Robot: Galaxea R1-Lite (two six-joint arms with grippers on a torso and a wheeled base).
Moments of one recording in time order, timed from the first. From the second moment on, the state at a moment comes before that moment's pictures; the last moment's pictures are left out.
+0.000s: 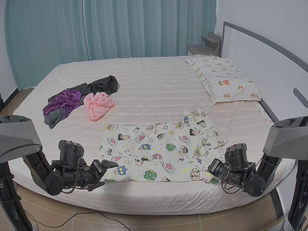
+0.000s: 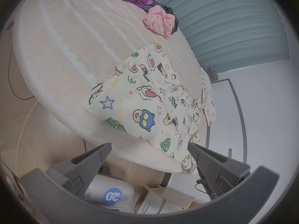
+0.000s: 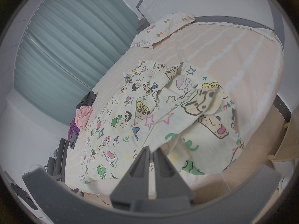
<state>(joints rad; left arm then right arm) -0.25 2.06 -0.45 -0.86 -0.29 -1.04 0.45 2.21 -0.50 -1.06 -0.17 0.91</state>
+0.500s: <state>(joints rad) -0.25 2.06 -0.45 -0.86 -0.29 -1.04 0.54 2.11 -0.51 -1.01 -0.23 0.89</state>
